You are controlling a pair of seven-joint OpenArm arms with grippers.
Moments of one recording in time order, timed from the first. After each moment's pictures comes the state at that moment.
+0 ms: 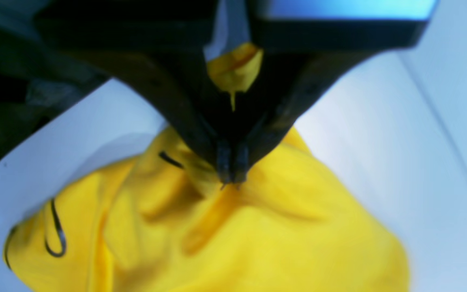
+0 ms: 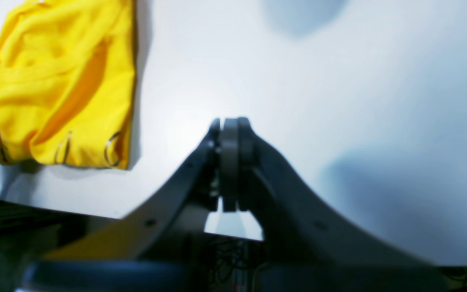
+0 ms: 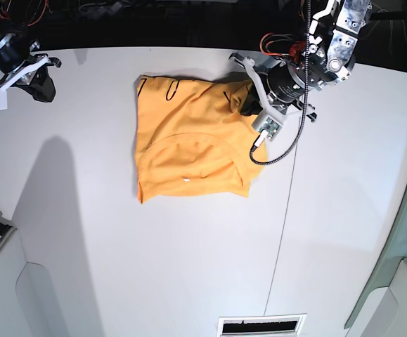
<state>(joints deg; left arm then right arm) 19.1 -15.5 11.5 101.8 -10.7 -17.7 34.1 -27.4 9.9 30.4 101.0 38.5 28.8 -47.0</state>
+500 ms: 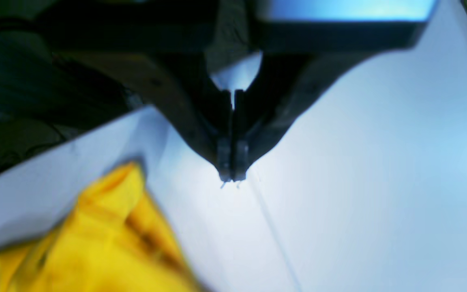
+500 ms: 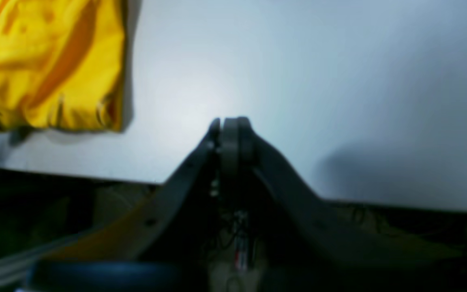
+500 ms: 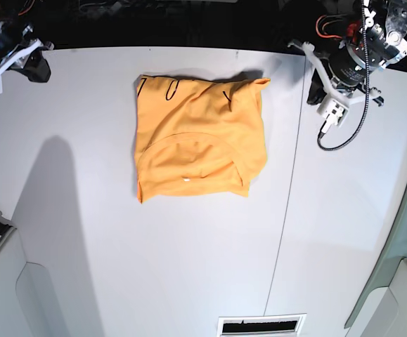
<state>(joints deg) 35.1 -22.7 -4.0 116.6 -12.0 -14.9 39.4 -33.0 12.8 32.3 101.1 42.7 29.3 -51.0</state>
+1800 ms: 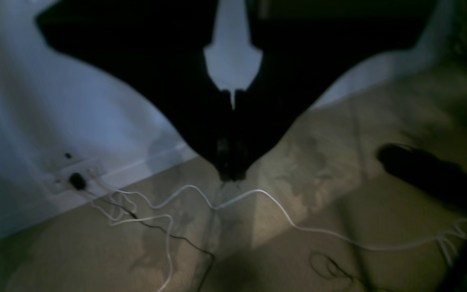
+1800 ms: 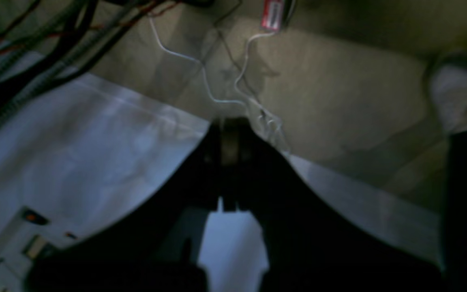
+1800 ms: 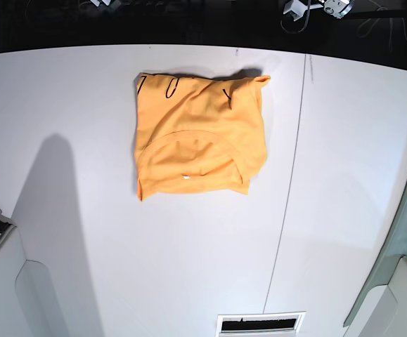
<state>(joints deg) 16.5 -20.0 25.0 46.8 -10.0 -17.5 42.0 -22.9 15.6 -9.4 48.8 28.0 23.9 -50.0</state>
